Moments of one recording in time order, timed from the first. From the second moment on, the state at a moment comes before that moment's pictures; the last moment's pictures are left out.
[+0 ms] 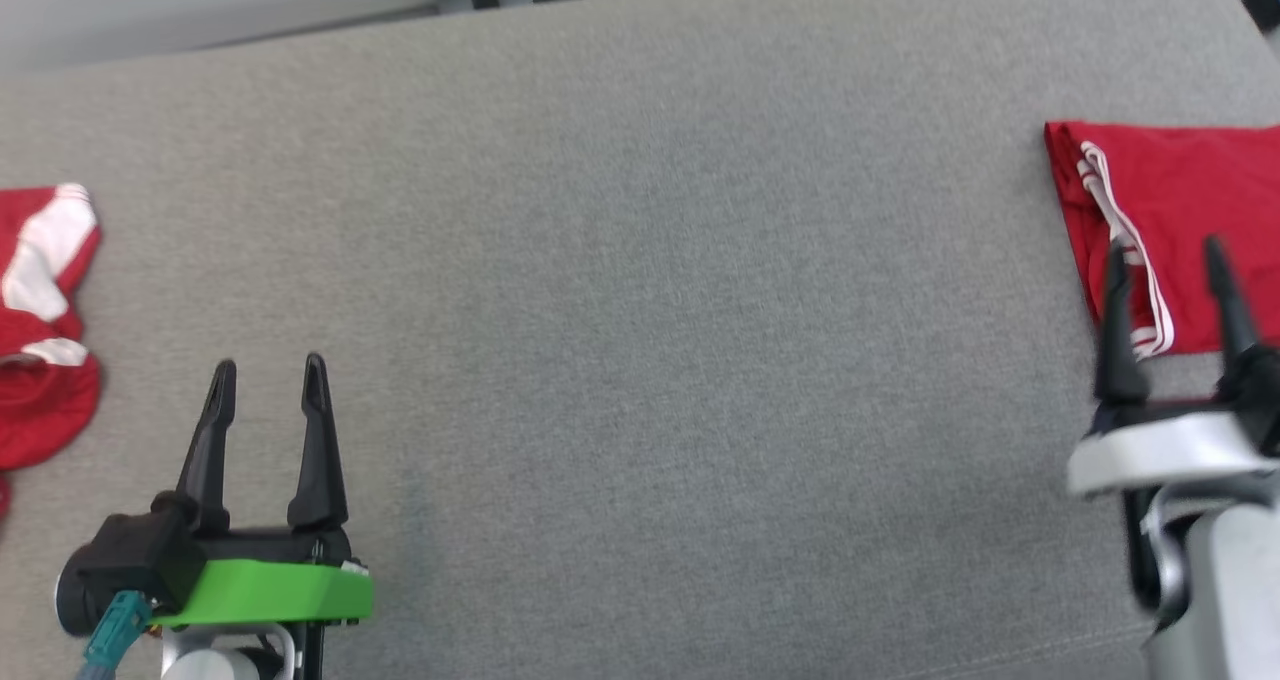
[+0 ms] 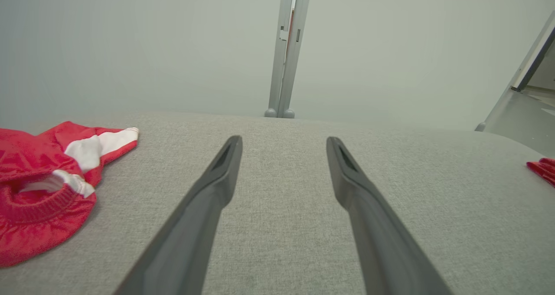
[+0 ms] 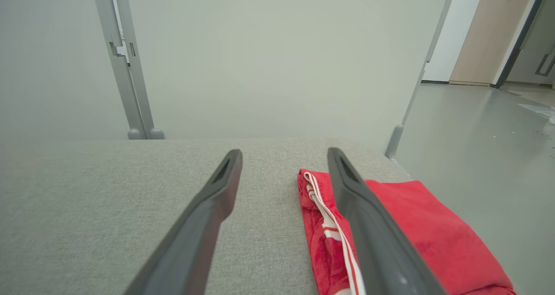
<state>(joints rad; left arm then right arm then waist) -0.05 0.07 0.02 0.03 -0.25 -0.13 -0.26 -0.20 -0.11 -0.18 0.11 0.04 0.13 -0.26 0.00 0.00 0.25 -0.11</state>
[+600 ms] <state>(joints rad) 0.06 0.05 0.04 0.19 -0.23 -0.13 -0.26 0.02 -0.05 -0.06 0.21 0.09 0.13 -0.26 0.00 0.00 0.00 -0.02</state>
